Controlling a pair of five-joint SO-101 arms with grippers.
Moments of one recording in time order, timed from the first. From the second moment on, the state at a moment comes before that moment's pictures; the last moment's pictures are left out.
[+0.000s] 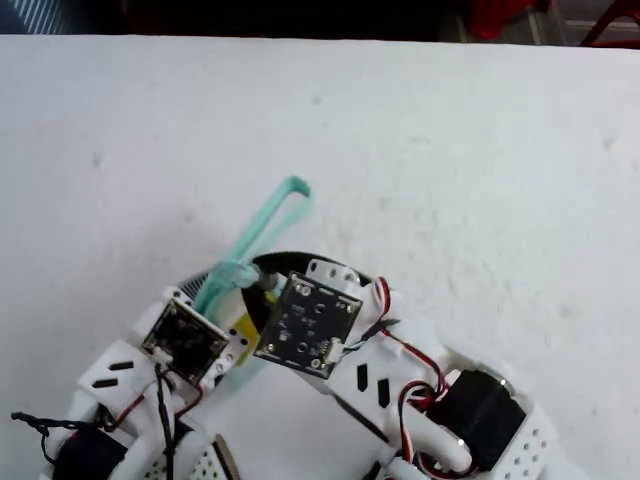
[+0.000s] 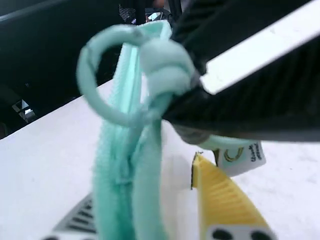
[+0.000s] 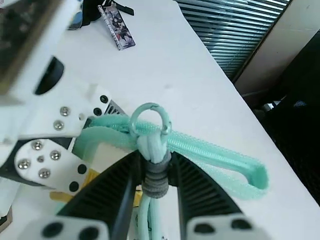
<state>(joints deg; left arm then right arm) 23.2 -105.0 67.4 68.4 -11.7 -54.5 -61.9 28.6 66.0 26.5</state>
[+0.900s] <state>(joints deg) 23.4 -105.0 67.6 67.8 -5.1 -39.6 -61.1 27.3 60.5 26.6</state>
